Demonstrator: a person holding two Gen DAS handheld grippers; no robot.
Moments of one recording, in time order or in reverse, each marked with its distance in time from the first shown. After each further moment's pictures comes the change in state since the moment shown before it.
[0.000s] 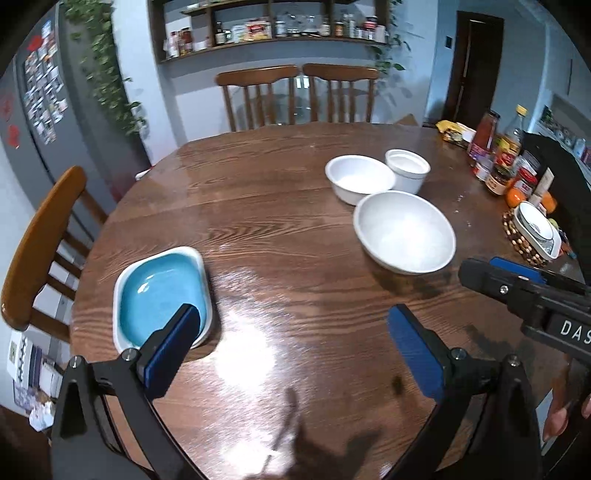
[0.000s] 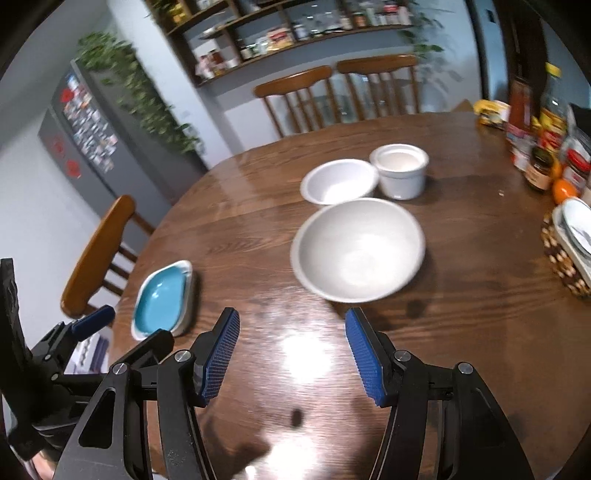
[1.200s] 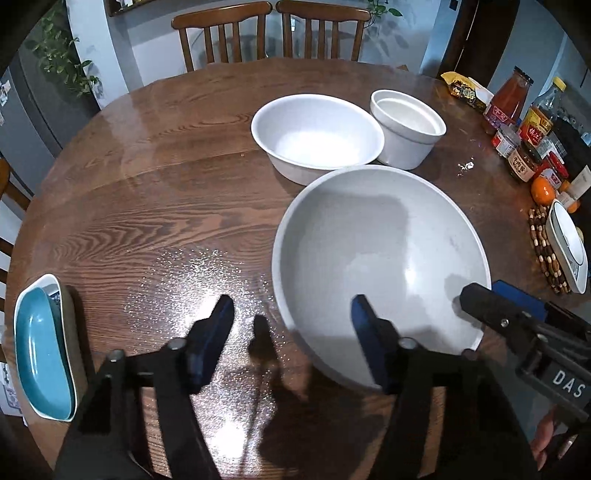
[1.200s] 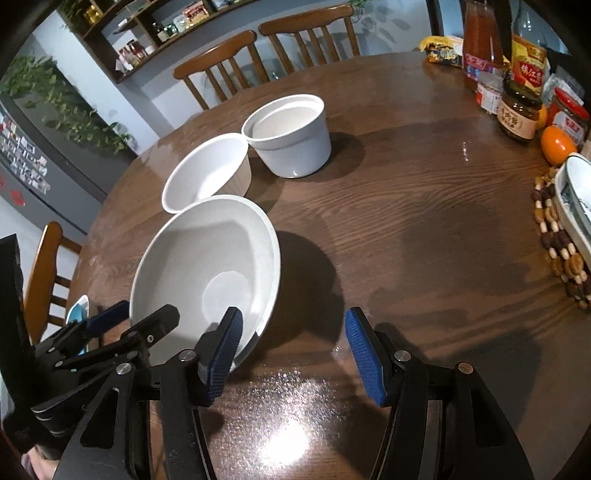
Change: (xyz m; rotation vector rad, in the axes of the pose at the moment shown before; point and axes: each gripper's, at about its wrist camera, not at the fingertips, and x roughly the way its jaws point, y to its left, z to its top) left arm 0.152 -0.064 0.052 -0.017 0.233 -0.087; right arm 0.095 -0.111 0.042 0.127 0.139 -0.091
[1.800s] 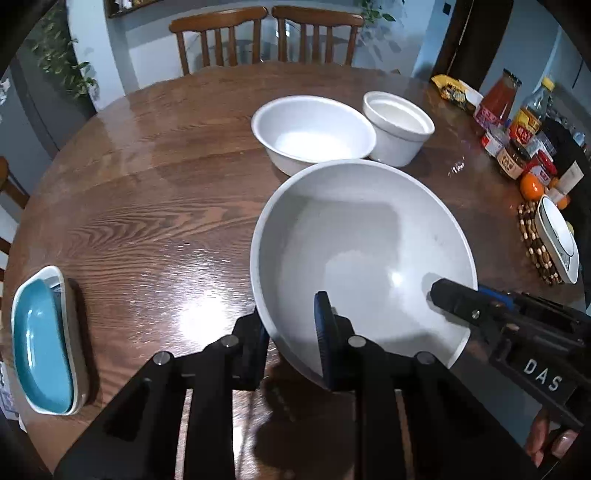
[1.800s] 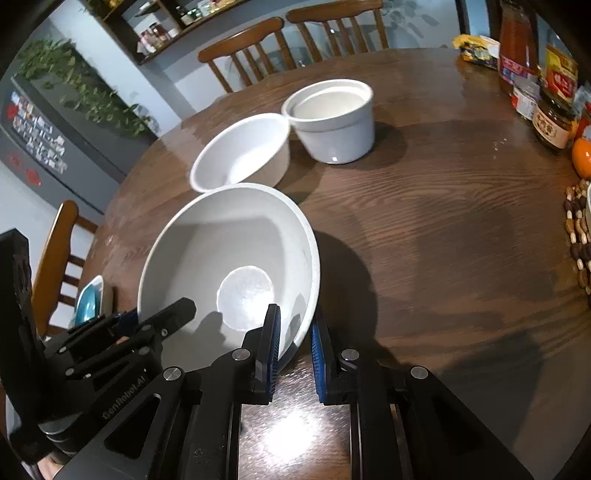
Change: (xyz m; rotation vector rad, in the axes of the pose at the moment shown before) left arm -0.014 0.010 -0.013 -0.001 -0.037 -0.023; right arm 0.006 0.028 -0.005 -0.077 0.048 0.056
